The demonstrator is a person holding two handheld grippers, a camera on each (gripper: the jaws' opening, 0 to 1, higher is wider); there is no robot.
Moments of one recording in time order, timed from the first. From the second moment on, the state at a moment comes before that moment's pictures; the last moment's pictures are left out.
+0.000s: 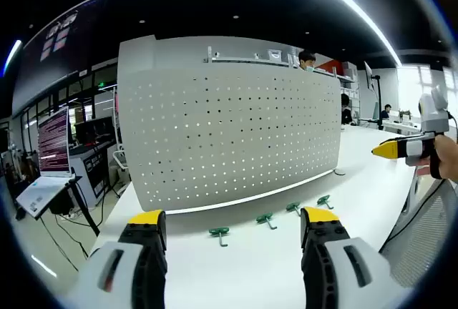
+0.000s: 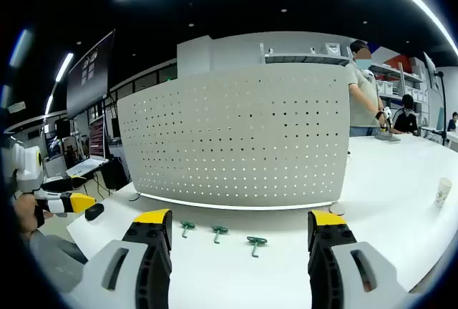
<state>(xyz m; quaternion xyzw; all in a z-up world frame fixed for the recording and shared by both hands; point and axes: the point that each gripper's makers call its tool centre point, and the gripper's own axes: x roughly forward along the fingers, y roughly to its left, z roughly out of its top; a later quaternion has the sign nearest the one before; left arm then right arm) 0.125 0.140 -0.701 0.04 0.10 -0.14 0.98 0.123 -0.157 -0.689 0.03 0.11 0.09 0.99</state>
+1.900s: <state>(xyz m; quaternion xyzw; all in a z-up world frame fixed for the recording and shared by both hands) 0.127 0.163 -0.705 0.13 0.14 -0.21 0.96 0.102 -0.152 -0.700 0.03 0.14 0.08 0.99</state>
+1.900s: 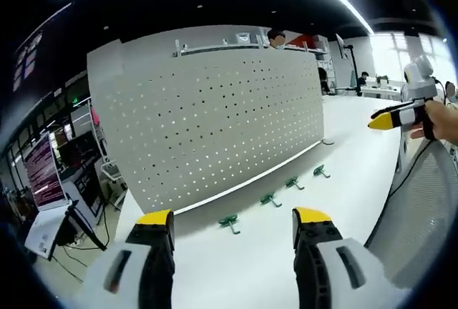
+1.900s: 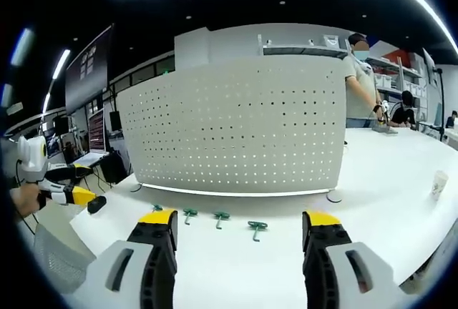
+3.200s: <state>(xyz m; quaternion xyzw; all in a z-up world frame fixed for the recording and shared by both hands) 0.200 0.168 -0.764 0.32 0.22 -0.40 0.83 0.072 -0.113 -0.705 0.06 0.16 0.08 0.98</state>
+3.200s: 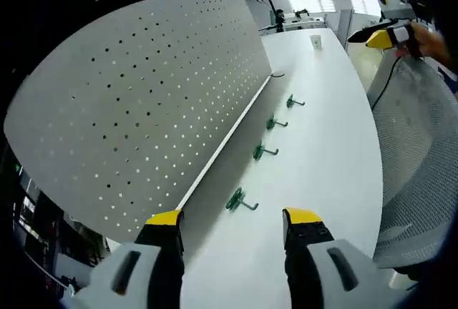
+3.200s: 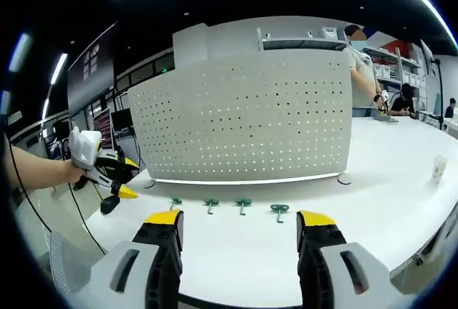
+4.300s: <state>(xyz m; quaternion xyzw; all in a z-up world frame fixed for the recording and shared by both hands) 0.222 0.155 -0.808 0.40 0.29 -0.49 0.72 0.073 -0.109 -0.699 0.06 0.16 0.07 0.98</state>
